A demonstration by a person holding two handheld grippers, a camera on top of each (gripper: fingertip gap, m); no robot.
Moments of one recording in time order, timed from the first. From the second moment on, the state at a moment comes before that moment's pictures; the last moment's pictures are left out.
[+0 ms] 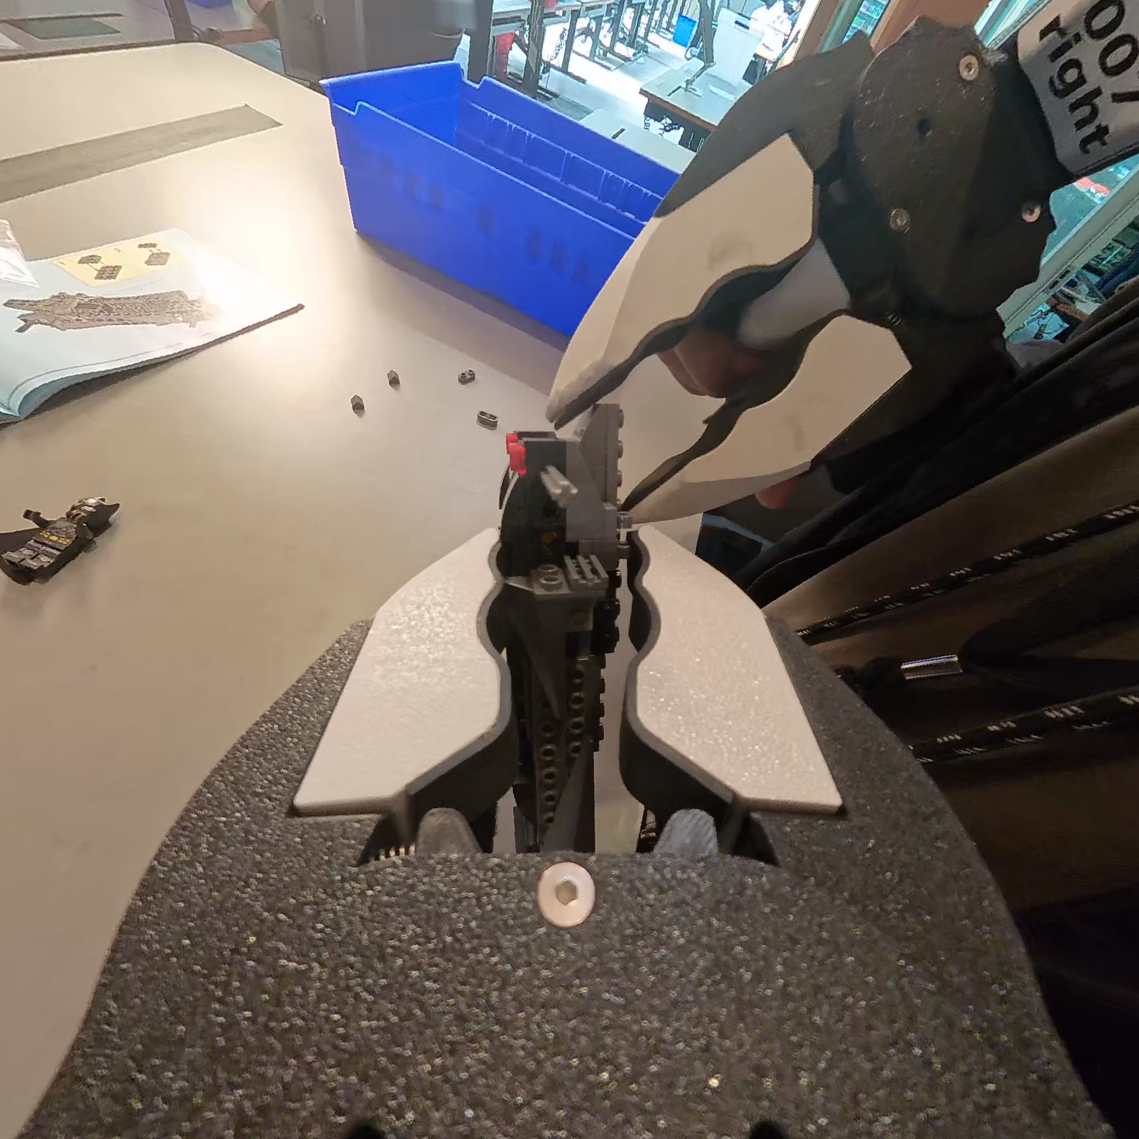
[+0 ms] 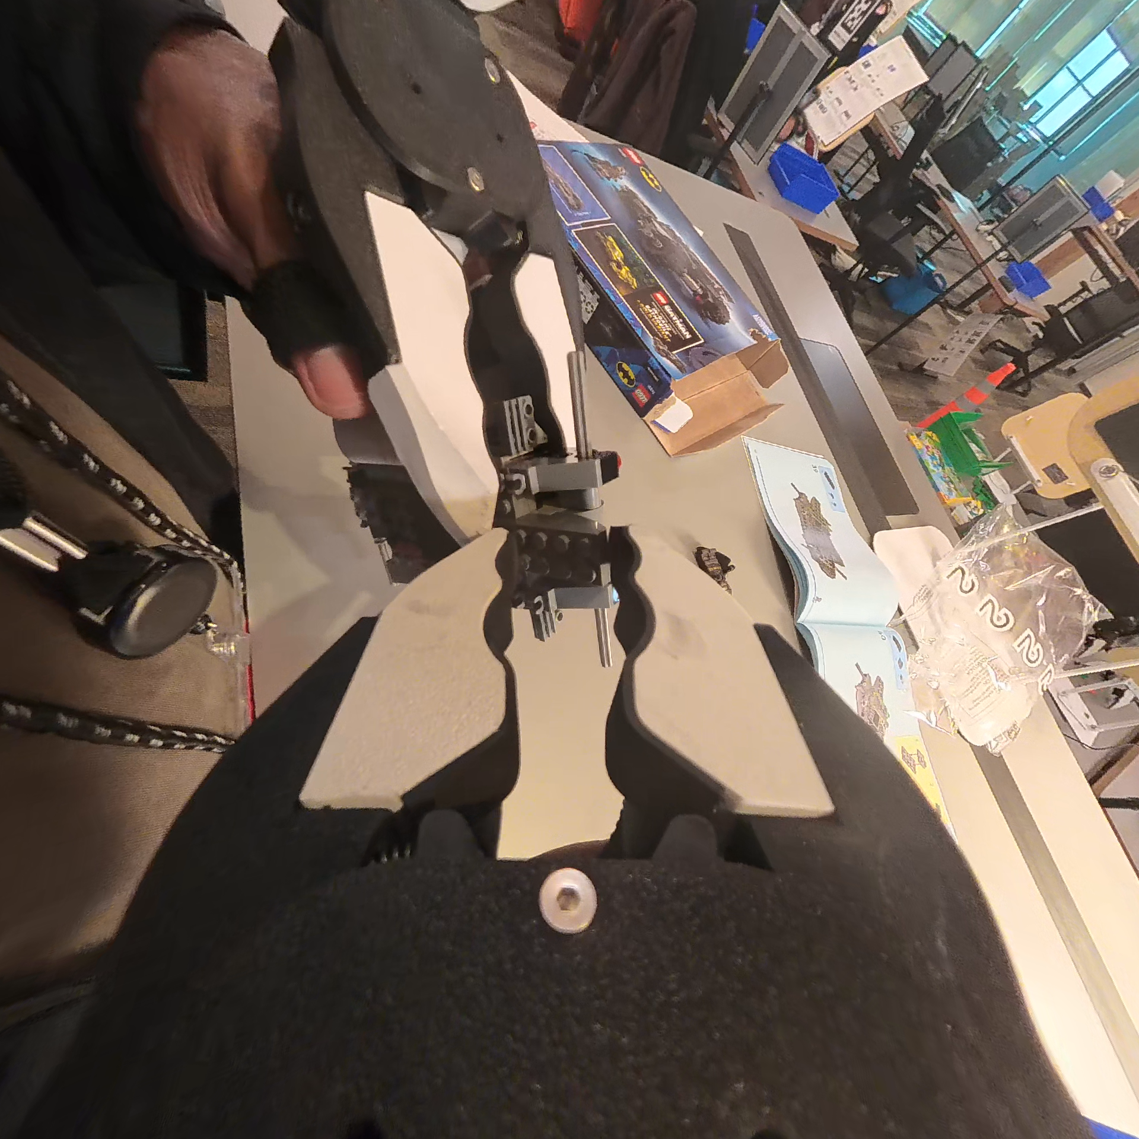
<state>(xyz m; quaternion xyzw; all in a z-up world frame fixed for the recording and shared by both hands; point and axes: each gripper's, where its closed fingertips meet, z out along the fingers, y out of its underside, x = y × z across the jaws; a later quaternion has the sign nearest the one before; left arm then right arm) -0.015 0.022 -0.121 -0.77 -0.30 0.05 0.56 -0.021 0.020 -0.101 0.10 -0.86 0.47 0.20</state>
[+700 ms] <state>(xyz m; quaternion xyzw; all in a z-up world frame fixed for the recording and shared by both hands) -0.012 0.023 -0.117 -0.77 -0.30 0.05 0.56 -0.019 0.020 -0.100 0.10 -0.86 0.47 0.18</state>
